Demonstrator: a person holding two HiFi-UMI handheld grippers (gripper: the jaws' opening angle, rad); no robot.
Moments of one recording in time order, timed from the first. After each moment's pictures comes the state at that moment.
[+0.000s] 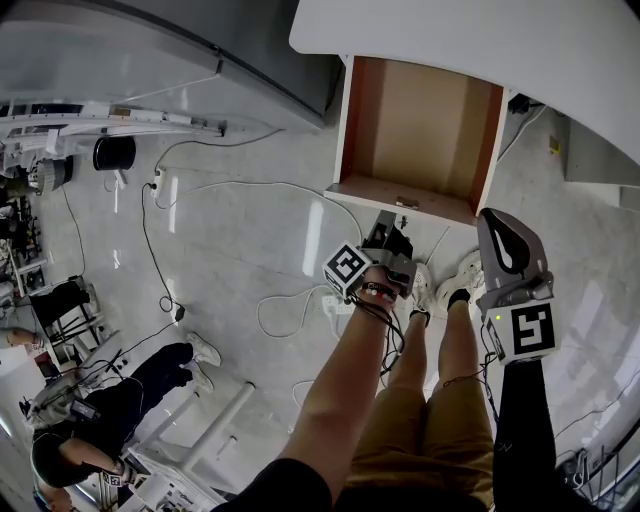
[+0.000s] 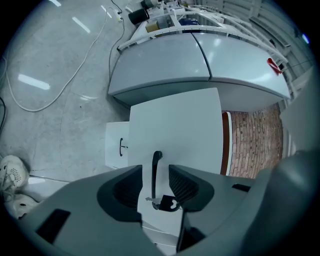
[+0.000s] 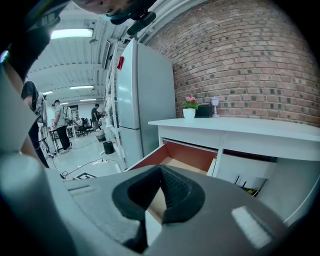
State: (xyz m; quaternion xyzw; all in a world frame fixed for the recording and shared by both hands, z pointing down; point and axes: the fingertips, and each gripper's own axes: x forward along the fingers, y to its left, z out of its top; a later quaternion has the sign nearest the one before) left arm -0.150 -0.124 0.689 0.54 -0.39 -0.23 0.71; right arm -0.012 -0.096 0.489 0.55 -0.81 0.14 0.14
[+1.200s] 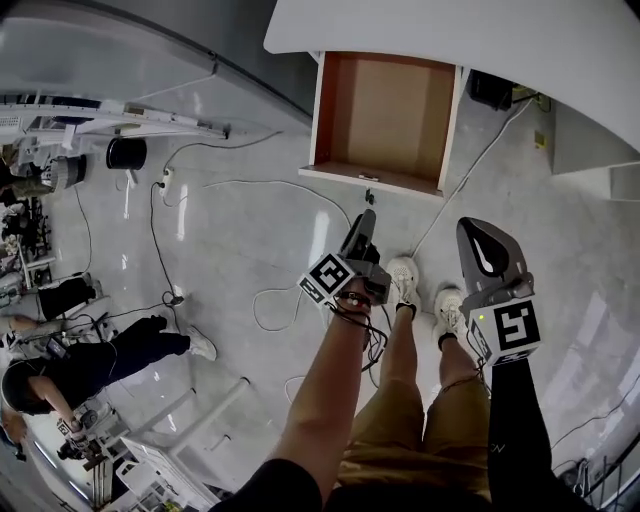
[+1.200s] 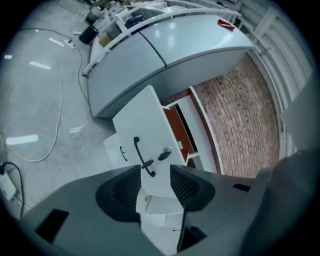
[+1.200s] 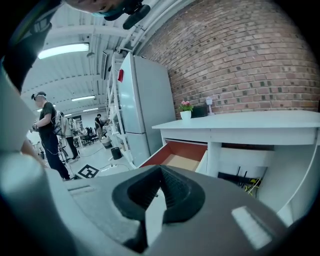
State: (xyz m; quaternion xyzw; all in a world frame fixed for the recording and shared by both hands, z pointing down) left arm -0.142 -0.050 0.641 0.67 -0.45 -0.10 0.59; right arm 0.026 -0.006 0.470 0.53 -0.82 0.18 0.10
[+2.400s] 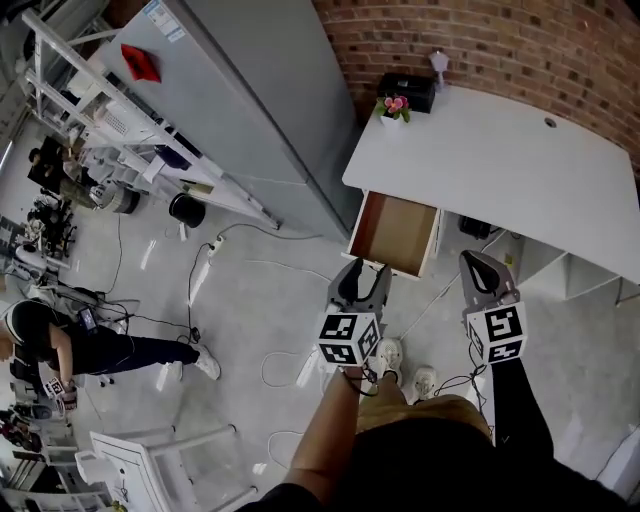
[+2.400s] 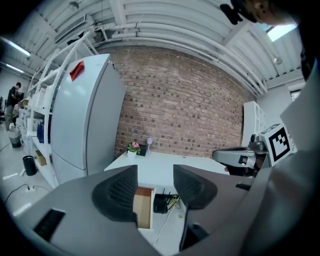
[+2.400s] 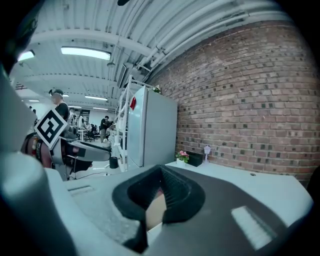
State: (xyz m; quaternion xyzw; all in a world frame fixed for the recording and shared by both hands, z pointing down) left arm -0.068 -0.004 0.225 0.85 -0.50 0.09 0.15; right arm 0.102 0.010 0.206 0.54 -0.84 0.05 0.09
